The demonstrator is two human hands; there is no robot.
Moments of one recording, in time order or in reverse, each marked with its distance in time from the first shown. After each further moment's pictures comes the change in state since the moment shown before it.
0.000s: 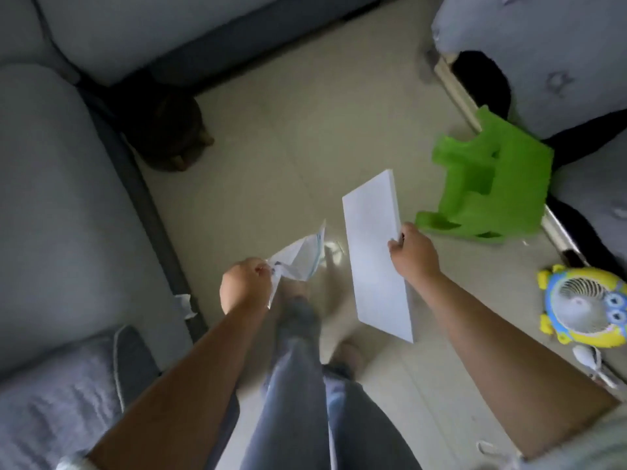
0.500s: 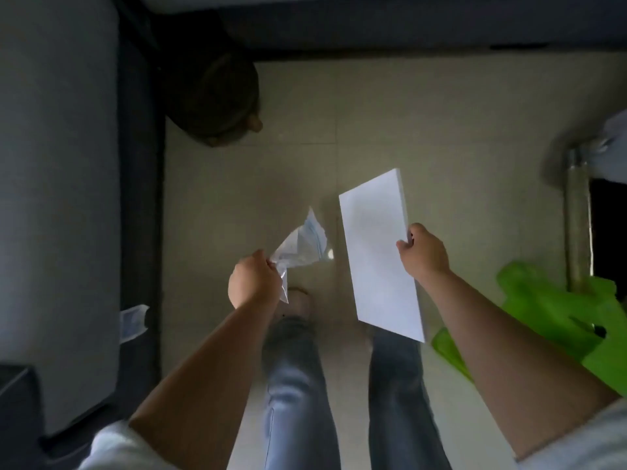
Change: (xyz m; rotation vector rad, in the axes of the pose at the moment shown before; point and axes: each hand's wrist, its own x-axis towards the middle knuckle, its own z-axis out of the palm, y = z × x) left_hand 0.262 0.095 0.032 -0.155 0.011 -0.470; right_hand 0.341 -0.145 0.041 -0.332 -0.276 -0.236
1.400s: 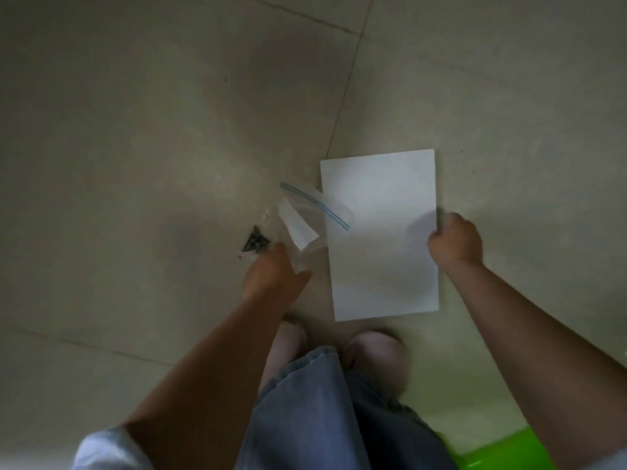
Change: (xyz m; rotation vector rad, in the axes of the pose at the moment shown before) left_hand 0.218 0.054 0.343 -0.017 -0.432 -0.099; right_hand 0.343 0.134 0.185 -0.359 -0.057 0.020
